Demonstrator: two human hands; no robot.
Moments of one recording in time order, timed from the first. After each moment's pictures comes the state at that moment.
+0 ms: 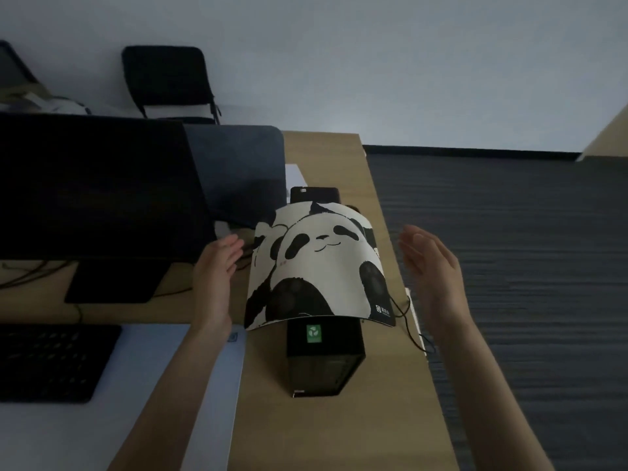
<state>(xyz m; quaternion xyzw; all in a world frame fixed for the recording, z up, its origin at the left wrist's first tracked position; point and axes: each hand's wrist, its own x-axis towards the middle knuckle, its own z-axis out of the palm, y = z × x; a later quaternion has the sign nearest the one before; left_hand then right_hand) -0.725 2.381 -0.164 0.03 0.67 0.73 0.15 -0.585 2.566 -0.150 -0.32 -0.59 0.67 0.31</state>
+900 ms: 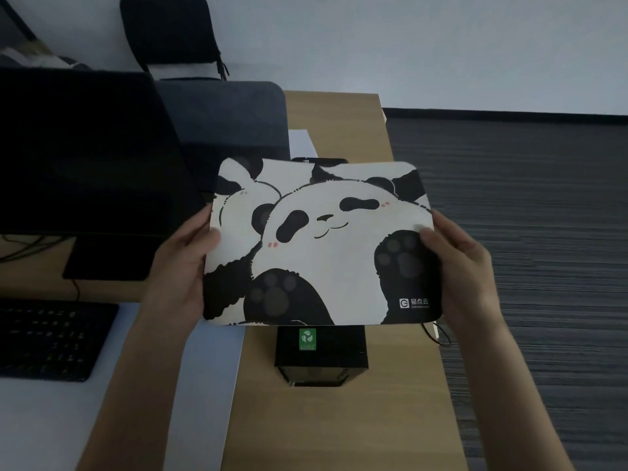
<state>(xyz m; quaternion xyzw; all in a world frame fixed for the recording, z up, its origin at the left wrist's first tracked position) -0.749 2.380 -0.181 0.03 0.64 0.74 0.19 -0.598 2.604 -0.185 -0.34 -0.54 0.72 0.27</state>
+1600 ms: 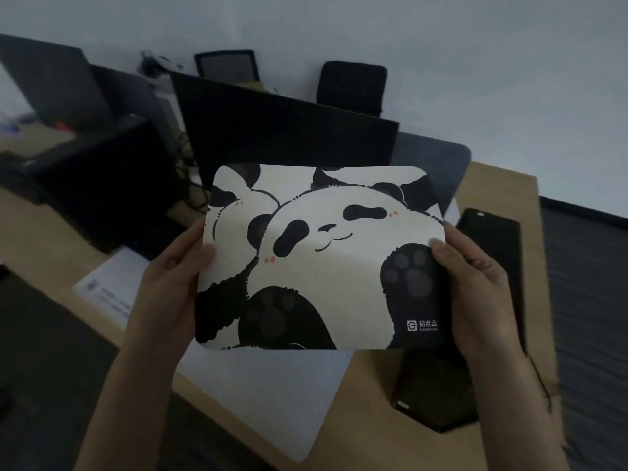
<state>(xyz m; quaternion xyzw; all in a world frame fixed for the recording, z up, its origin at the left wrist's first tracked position) -0.688 2.168 -0.130 -0.04 0.60 0.80 -0.02 -0.648 2.443 -0.133 -0.11 -0.57 0.80 0.14</state>
